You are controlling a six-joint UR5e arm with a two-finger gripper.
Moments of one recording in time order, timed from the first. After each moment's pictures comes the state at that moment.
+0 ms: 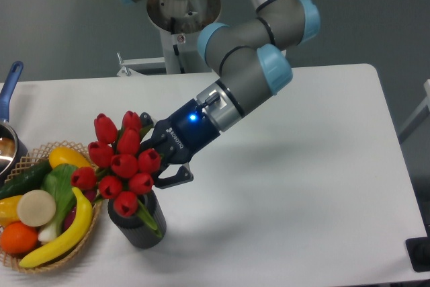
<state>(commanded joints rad) 2.50 -1.90 -1.63 -0.77 0.28 1.08</state>
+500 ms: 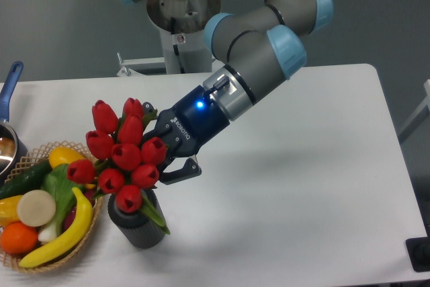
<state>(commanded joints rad) 2.50 -1.91 -1.52 -0.77 0.28 0.97</state>
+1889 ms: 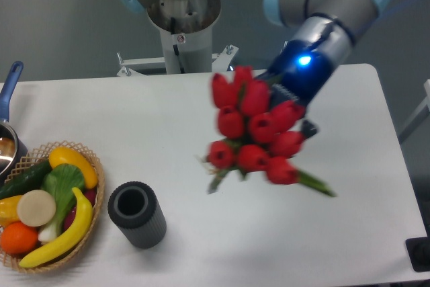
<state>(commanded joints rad) 2.78 -1.88 -1.48 -0.77 0.29 0.84</state>
